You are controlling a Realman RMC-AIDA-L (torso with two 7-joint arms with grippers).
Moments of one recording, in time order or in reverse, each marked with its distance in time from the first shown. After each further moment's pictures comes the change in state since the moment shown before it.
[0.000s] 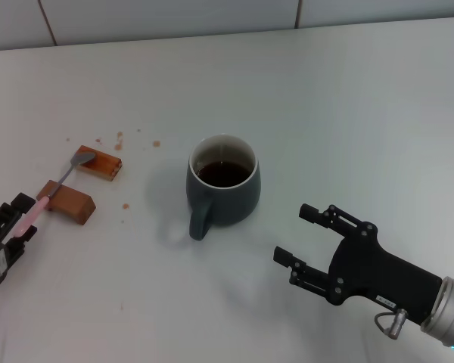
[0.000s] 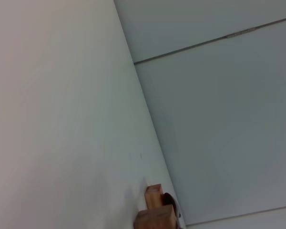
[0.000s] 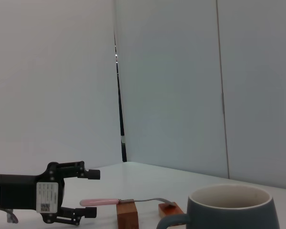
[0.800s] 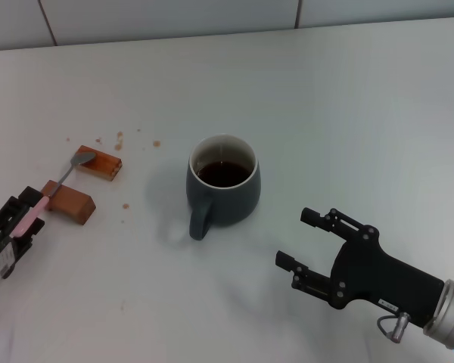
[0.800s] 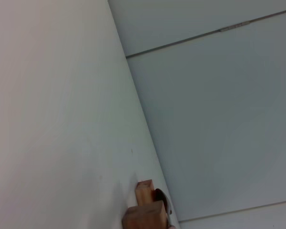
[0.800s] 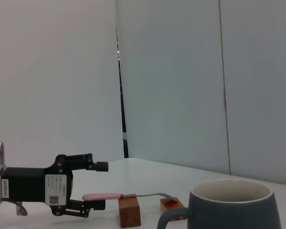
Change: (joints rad) left arm -0.020 -0.001 -0.001 -0.025 0.000 -0.002 0.010; right arm -0.005 -0.003 -0.012 -0.005 0.000 0.000 0.000
